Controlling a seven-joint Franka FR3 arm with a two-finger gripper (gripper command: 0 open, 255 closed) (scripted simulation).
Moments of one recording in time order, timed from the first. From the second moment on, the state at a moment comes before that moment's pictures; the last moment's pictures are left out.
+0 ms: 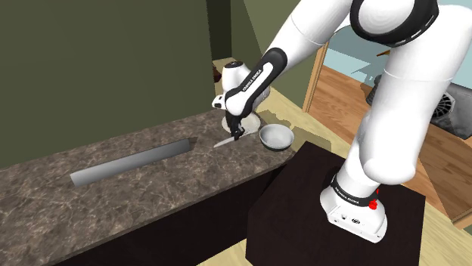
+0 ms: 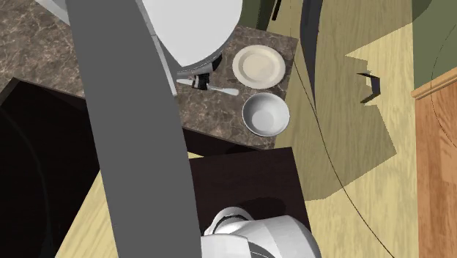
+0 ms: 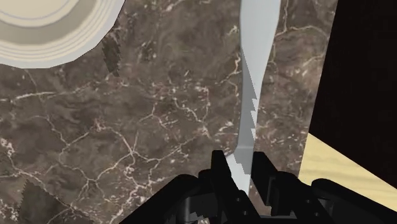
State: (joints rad) arm 0.25 0.13 -0.15 -2.42 0.01 2.57 -1.14
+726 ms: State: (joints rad) arm 0.13 -0.01 -0.26 -2.57 -0.03 2.57 -1.33
